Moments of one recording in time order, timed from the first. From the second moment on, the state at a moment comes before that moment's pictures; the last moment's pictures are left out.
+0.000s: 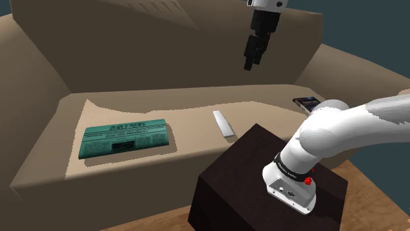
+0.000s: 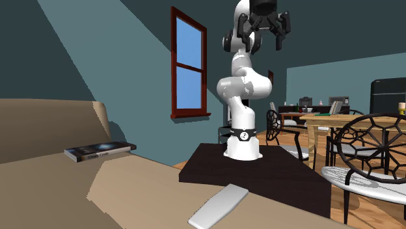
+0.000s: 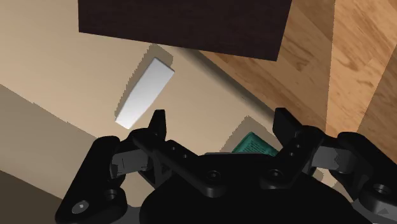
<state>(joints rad) -0.01 -0.78 0.04 -2.39 0.08 1.51 -0.14</state>
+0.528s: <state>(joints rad) -0.05 -0.74 0.06 -2.56 0.08 1.74 -0.06</state>
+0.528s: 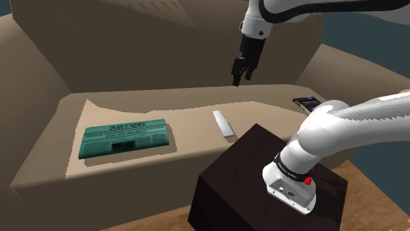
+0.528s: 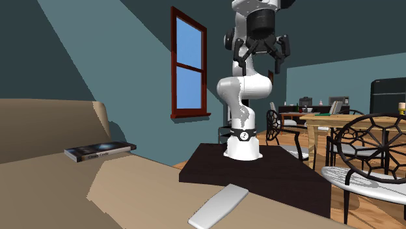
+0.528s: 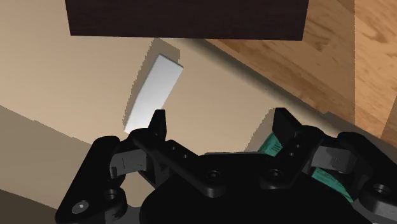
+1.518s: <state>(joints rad) -0.19 -0.34 0.09 -2.76 0.04 2.39 0.15</state>
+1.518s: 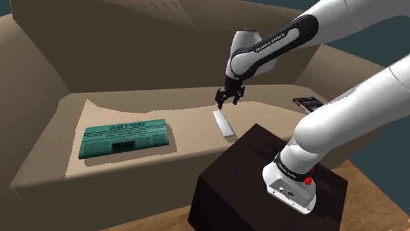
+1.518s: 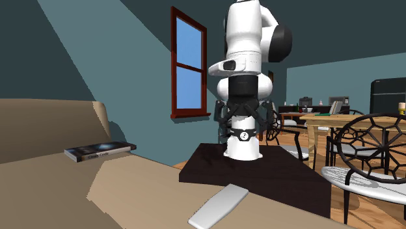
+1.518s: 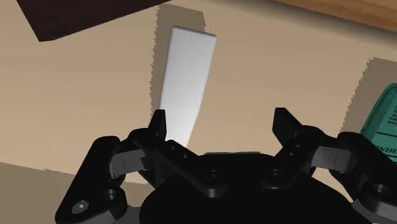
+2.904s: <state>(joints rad) -0.26 0.26 0.01 -2.68 -0.20 2.95 0.45</state>
